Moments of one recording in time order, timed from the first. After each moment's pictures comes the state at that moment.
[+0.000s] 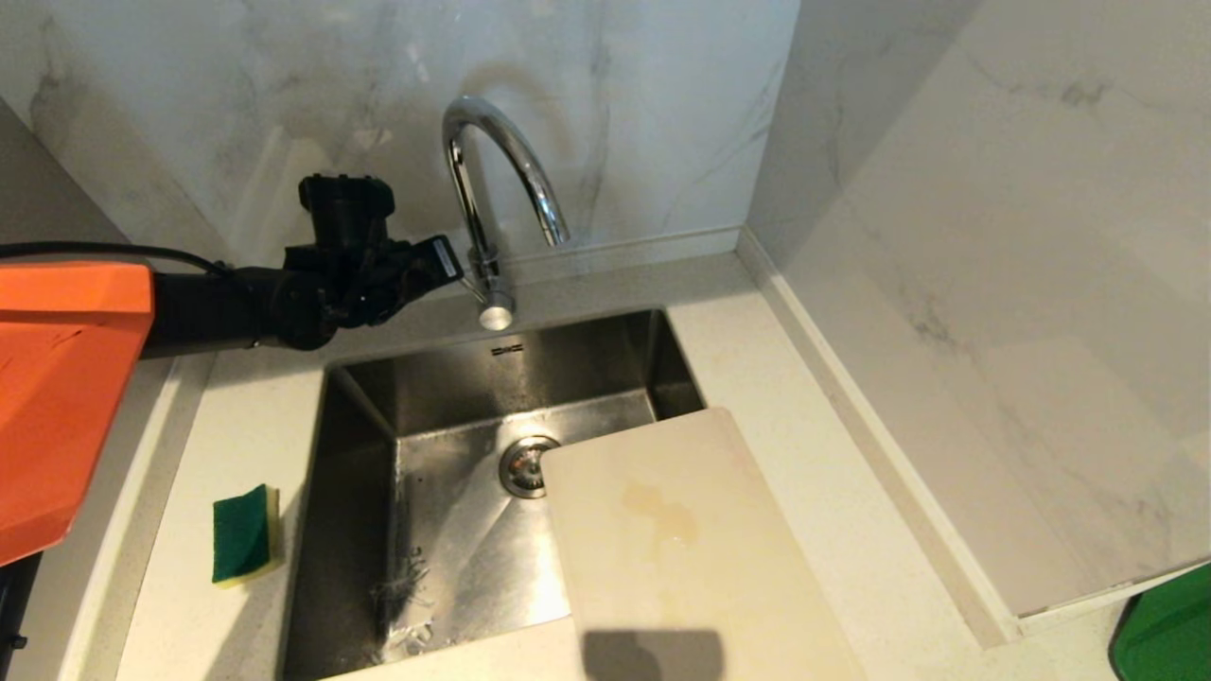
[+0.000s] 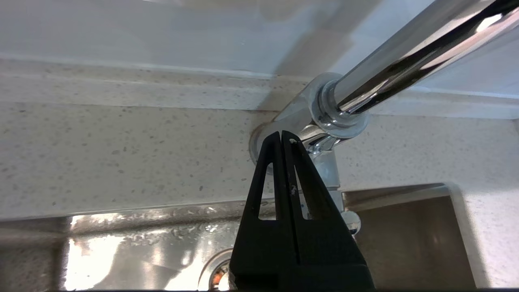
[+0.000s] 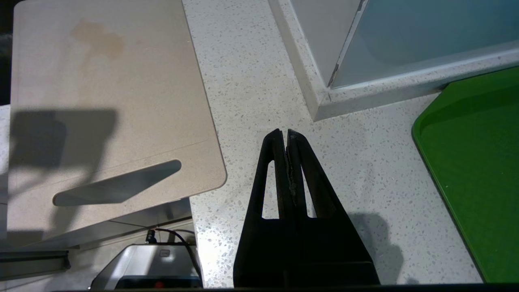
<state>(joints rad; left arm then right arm) -0.30 2.30 -1.97 -0.21 0.20 -0.40 -0.01 0.00 -0.04 0.12 0.01 -0.01</state>
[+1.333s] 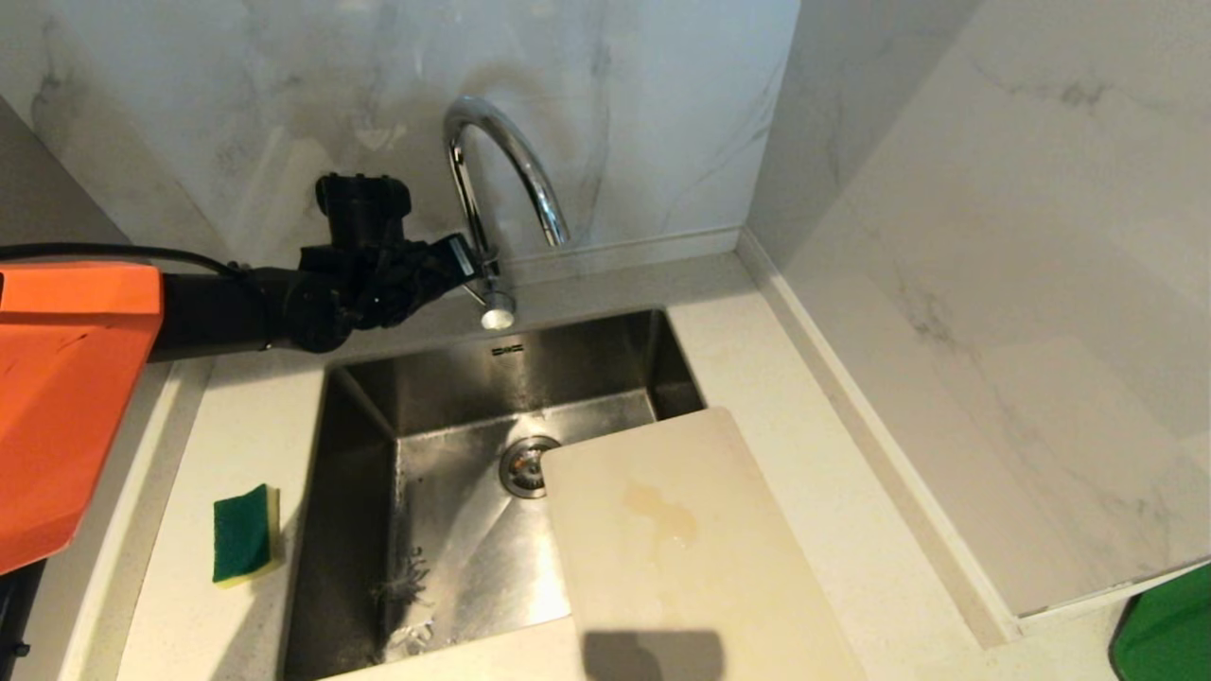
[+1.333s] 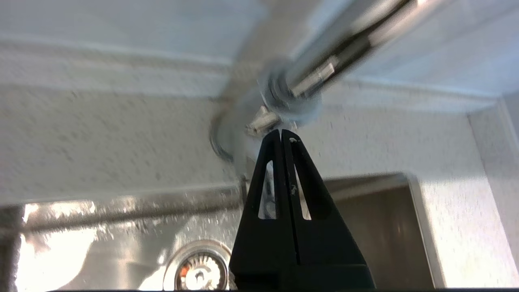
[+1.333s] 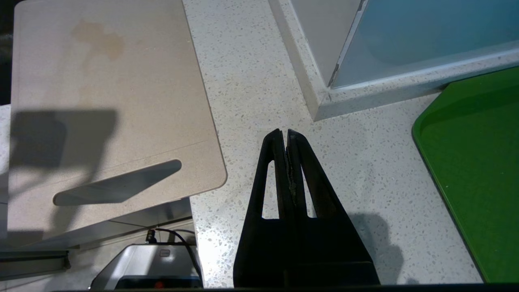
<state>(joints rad) -0.34 2.30 -1.97 -0.21 0.18 -0.45 -0.01 0.00 -0.04 0.12 0.01 -0.01</state>
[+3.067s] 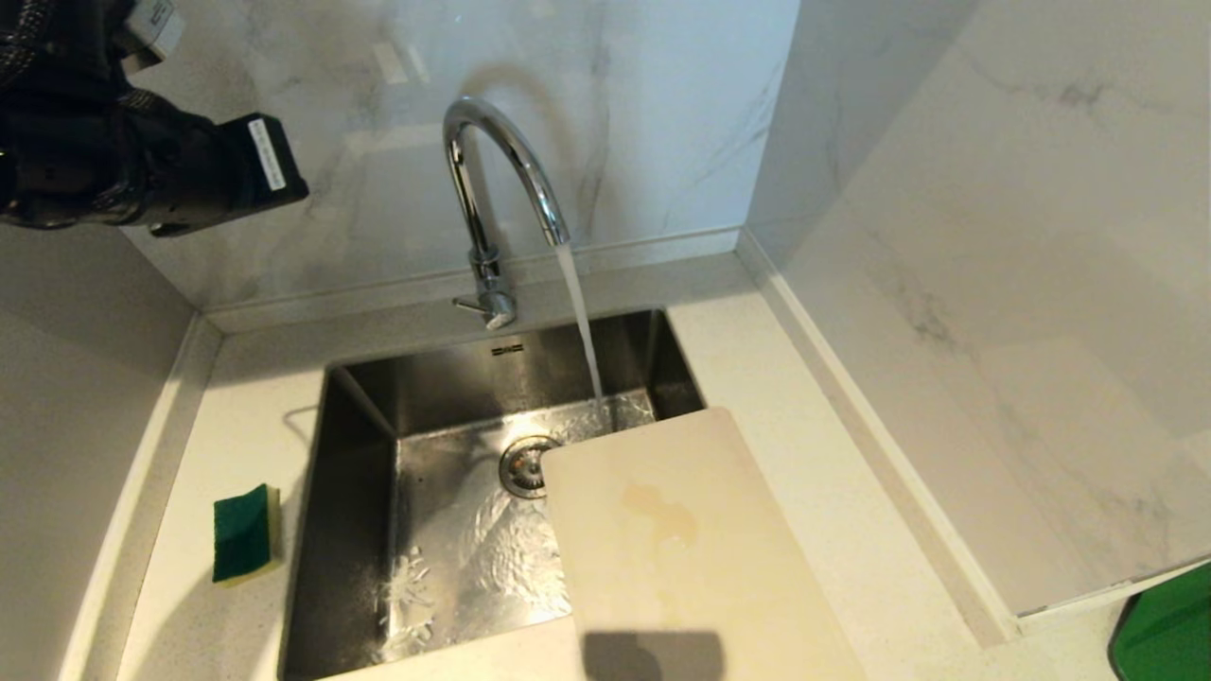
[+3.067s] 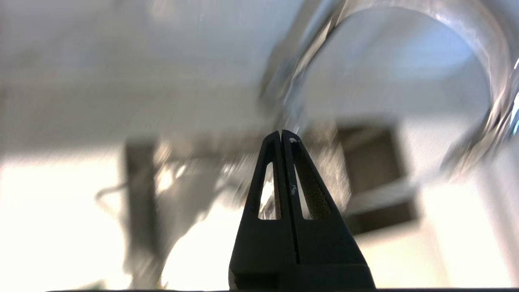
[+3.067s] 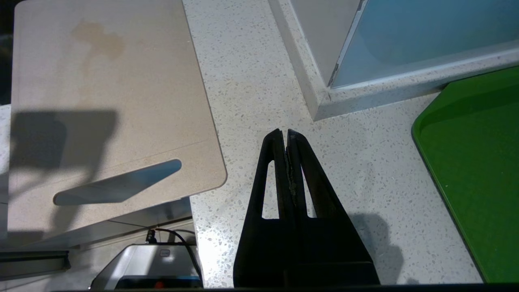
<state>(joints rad) -0.38 1.66 -1.66 0.25 0.29 -0.30 -0.01 0.00 -0.04 0.12 0.01 -0.01</state>
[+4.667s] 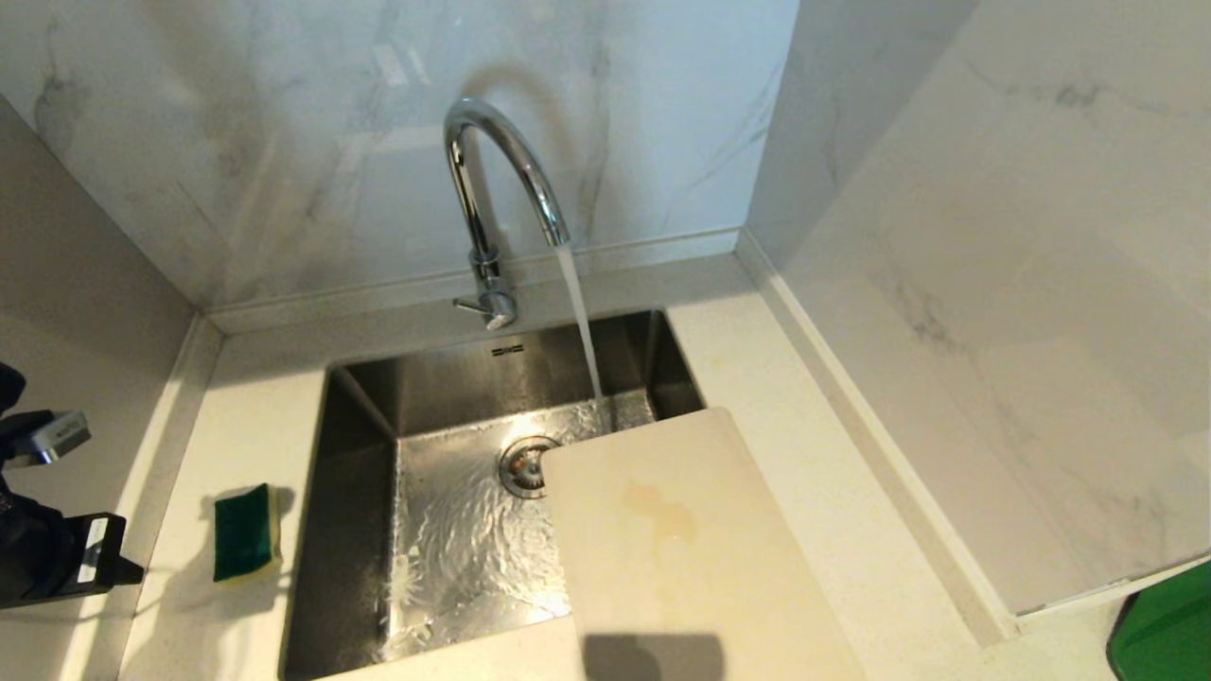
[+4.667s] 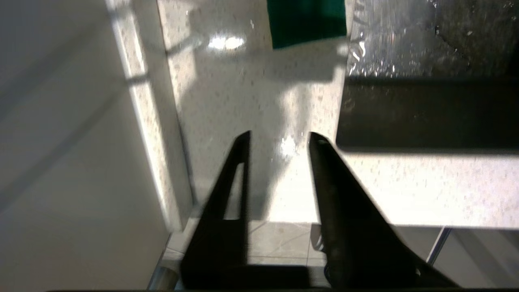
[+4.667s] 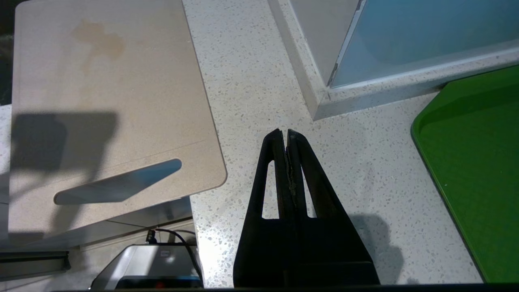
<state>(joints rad) 0.06 1.42 -0.85 0.43 0.05 -0.16 -0.01 0.00 -0.04 0.12 0.01 -0.01</state>
